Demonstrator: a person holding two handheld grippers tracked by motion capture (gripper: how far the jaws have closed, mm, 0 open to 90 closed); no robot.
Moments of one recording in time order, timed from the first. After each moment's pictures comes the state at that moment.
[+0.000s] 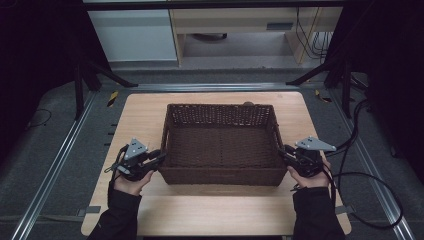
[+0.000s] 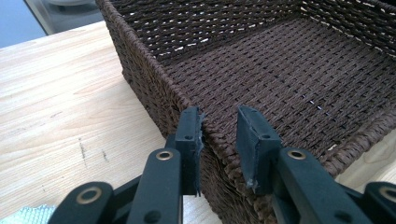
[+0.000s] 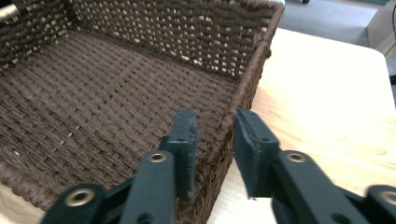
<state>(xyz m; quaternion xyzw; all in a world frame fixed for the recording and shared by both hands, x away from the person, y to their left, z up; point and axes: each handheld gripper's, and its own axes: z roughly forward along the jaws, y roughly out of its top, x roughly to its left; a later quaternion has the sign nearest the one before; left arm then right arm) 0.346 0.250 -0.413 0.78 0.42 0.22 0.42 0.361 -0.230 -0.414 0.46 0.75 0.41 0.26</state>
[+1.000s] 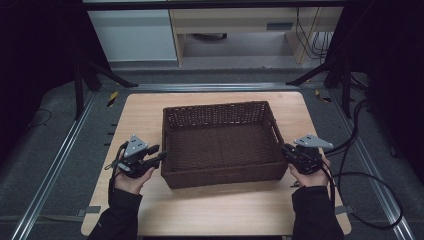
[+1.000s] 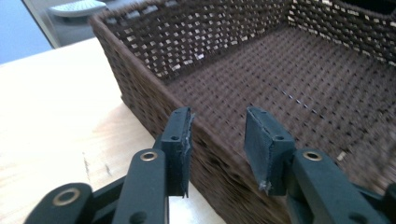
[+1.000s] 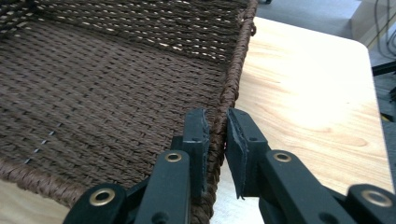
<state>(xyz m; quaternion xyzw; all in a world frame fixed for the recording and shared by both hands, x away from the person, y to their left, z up) 0.355 0.249 -0.407 0.77 0.42 0.24 0.43 0.369 -0.230 -0.416 0.48 0.75 0.38 0.27</state>
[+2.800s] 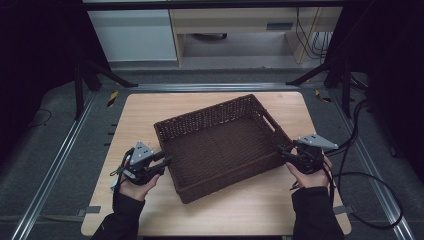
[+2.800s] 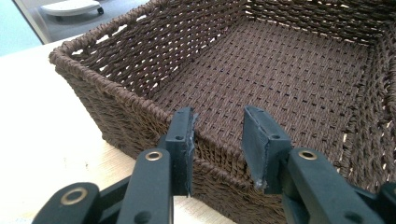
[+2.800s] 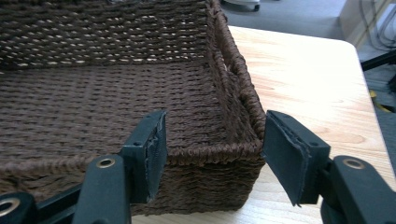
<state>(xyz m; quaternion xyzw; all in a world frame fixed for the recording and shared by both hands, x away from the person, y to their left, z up) 0.335 0.232 -0.412 0.77 0.41 0.23 0.43 0.365 -0.229 -0.409 0.51 0.71 0.40 0.28</state>
